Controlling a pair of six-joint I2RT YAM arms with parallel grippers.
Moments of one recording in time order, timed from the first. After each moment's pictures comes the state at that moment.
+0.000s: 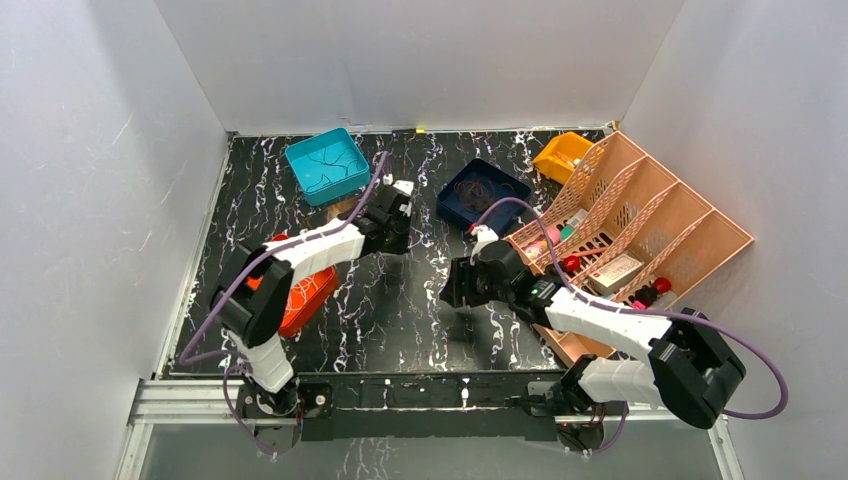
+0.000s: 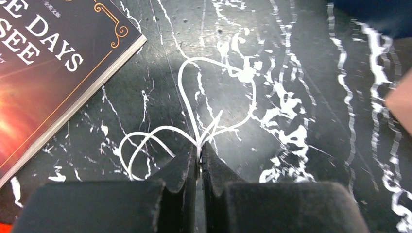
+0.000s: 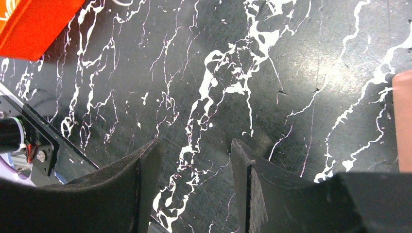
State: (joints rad) left arm -0.65 1.78 1.16 -0.32 -0.14 -0.36; right arm 0.82 1.20 0.57 -0.04 -0.09 0.56
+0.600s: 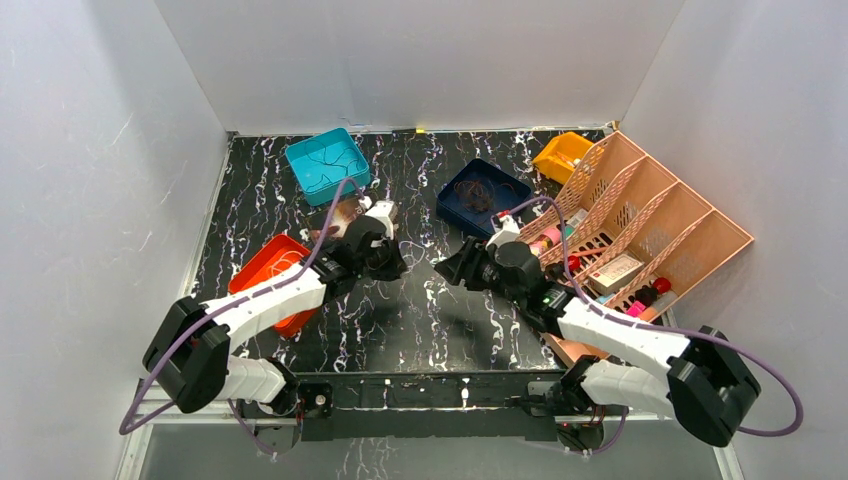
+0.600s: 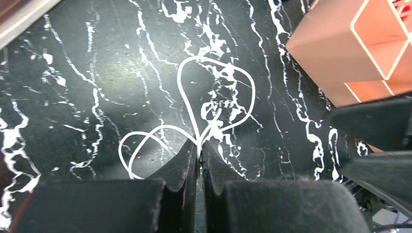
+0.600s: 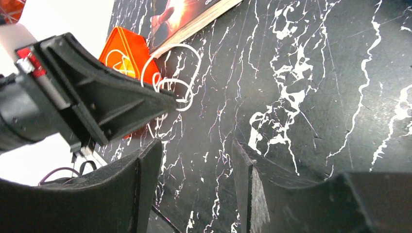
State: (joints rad) left arm -0.71 1.32 0.80 -0.18 -0.03 -0.53; right arm 0.82 1.06 0.50 0.21 0.04 0.82
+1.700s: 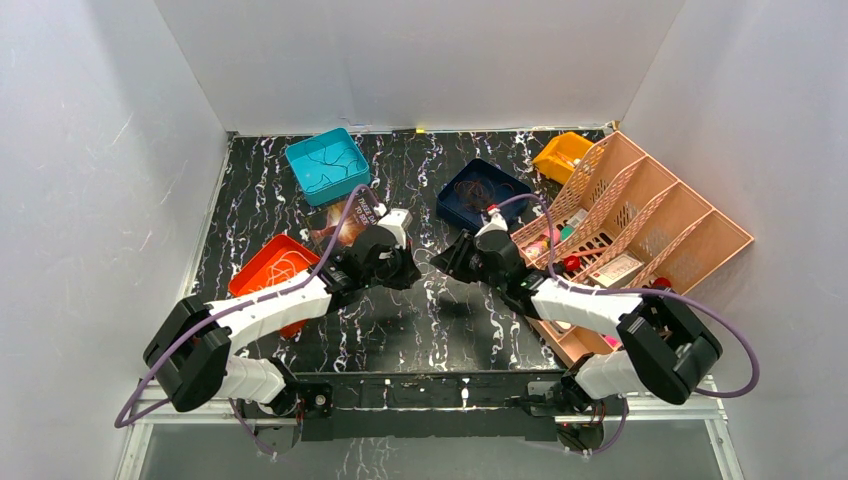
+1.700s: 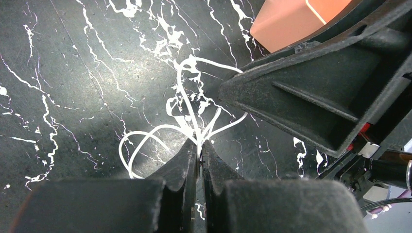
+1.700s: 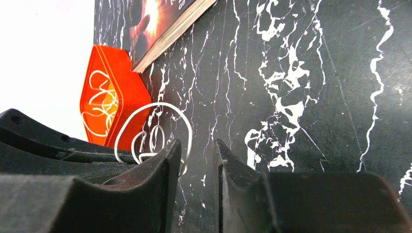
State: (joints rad) left arm -0.82 1.32 0.76 -0.08 -0.02 -0.53; right arm 0.78 1.34 0.58 0.31 0.03 0.96
